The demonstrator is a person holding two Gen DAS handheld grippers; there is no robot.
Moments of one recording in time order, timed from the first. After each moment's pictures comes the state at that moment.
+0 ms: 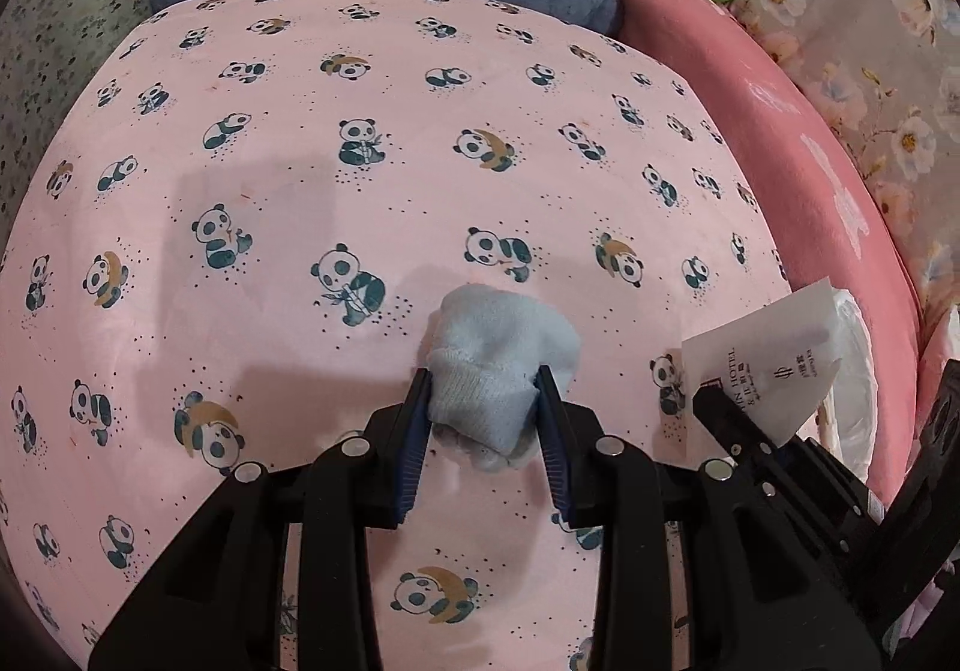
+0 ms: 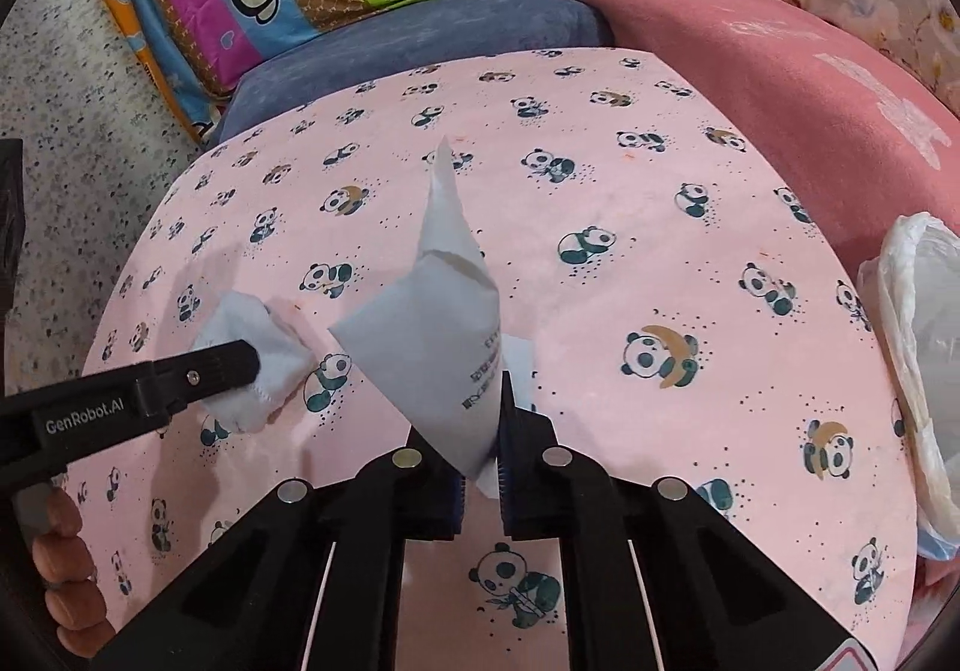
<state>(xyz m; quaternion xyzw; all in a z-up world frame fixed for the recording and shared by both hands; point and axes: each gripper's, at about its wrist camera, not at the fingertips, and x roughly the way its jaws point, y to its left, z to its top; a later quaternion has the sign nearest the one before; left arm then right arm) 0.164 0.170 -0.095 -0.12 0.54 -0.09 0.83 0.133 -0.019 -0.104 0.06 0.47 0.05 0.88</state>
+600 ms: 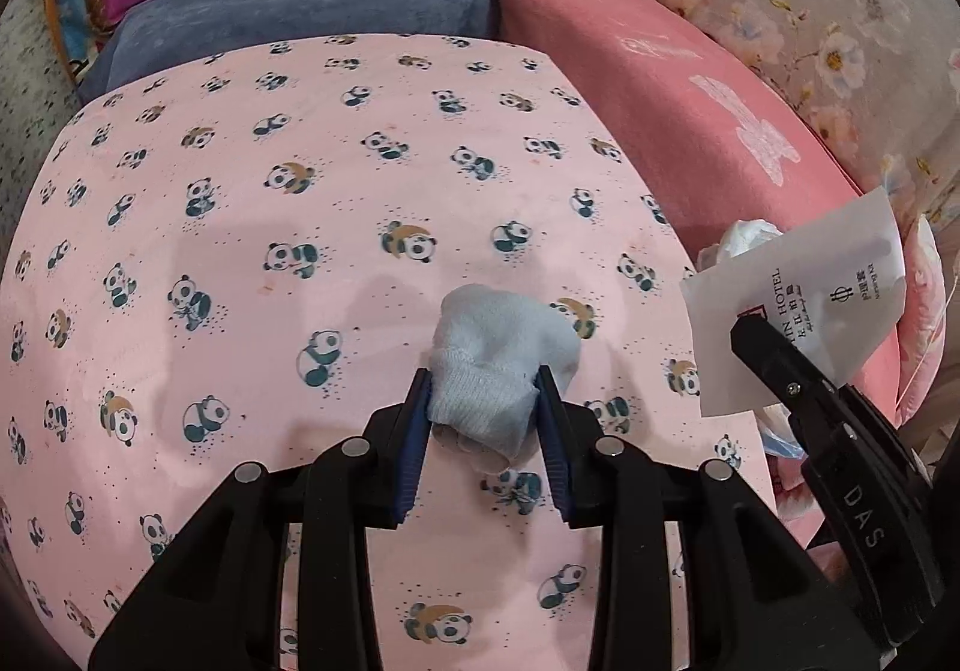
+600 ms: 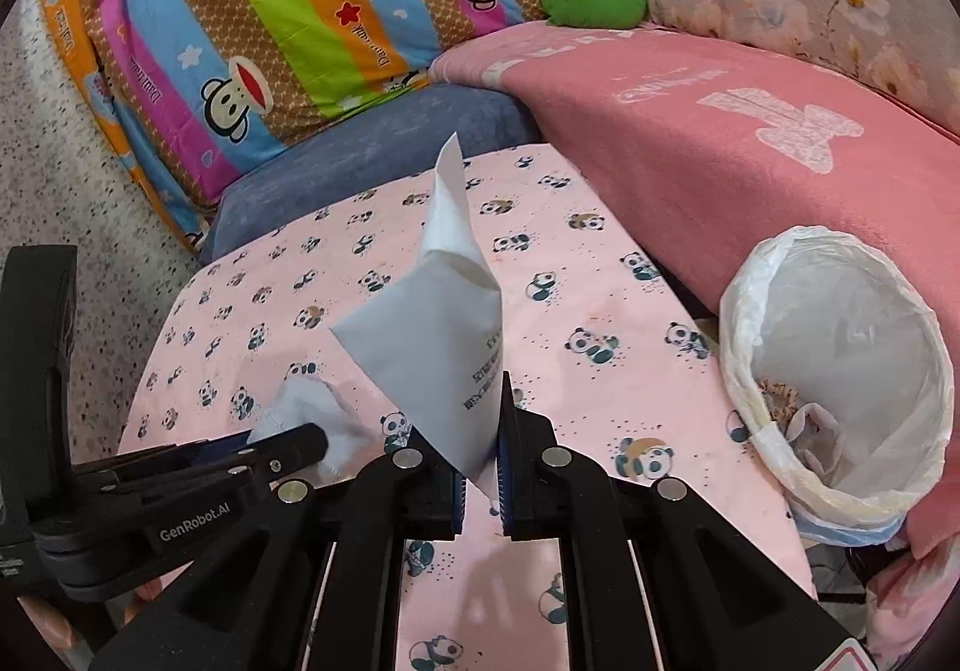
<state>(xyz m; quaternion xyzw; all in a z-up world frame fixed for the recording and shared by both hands) 0.128 0.064 -0.048 -0.06 0.51 -0.16 0.84 0.080 -0.108 -0.031 0.12 0.39 0.01 0.91</state>
